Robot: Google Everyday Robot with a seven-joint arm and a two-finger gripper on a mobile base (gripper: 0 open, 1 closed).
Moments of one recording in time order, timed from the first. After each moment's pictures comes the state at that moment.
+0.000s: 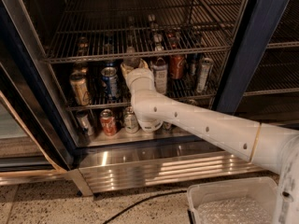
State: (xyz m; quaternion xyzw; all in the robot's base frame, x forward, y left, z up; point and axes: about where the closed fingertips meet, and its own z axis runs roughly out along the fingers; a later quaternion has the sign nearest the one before) arm 0.774 0.038 0.798 -0.09 0.71 0.03 0.70
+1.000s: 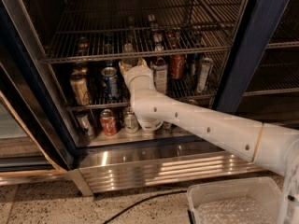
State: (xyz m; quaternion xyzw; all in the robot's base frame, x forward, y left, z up) arm 0.767 0.045 0.815 -0.10 0.70 0.04 0.71
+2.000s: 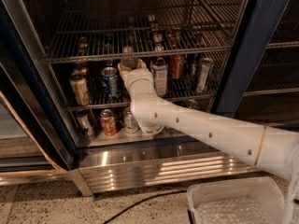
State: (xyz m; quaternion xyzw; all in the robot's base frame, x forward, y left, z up) arm 0.755 0.045 0.815 -0.10 0.69 0.04 0.72
